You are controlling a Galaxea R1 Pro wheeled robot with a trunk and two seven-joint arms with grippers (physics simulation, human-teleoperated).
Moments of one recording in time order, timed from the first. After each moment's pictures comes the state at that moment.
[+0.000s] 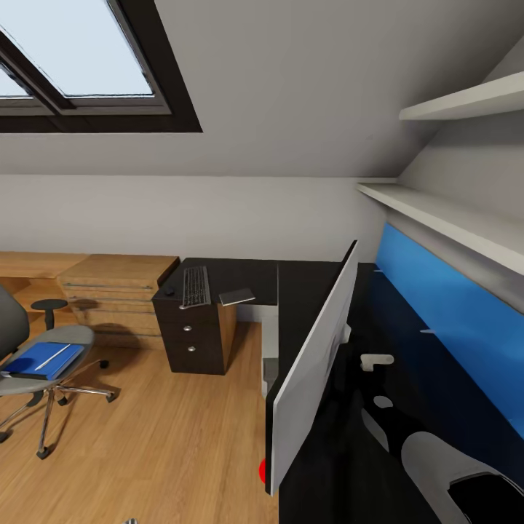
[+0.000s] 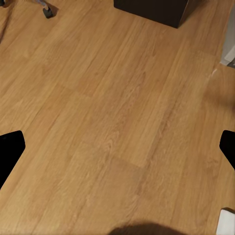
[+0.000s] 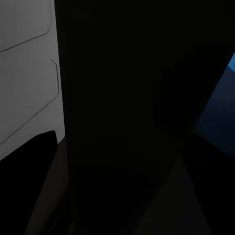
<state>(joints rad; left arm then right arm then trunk) 0.19 0.00 0.09 -1.15 0.22 0.01 0.16 -0.79 -0.08 0.24 -0.24 -0.18 -0.37 -0.18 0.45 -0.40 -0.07</state>
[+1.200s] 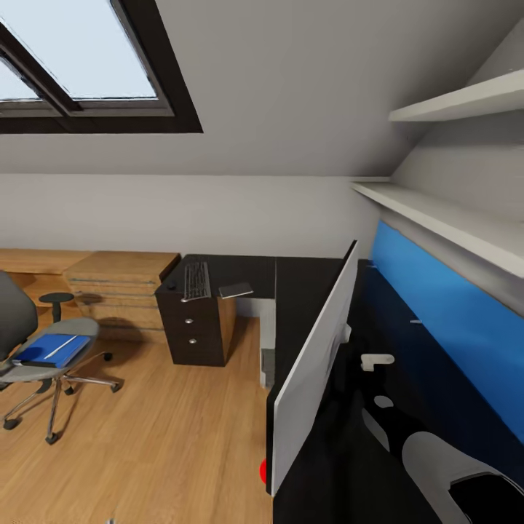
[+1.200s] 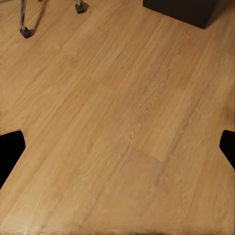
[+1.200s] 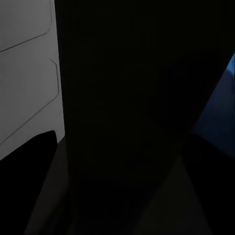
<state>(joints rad) 0.19 0.00 0.20 -1.15 0.22 0.01 0.16 -0.79 -0.08 0.24 -0.24 -0.17 -0.37 -0.18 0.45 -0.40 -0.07</state>
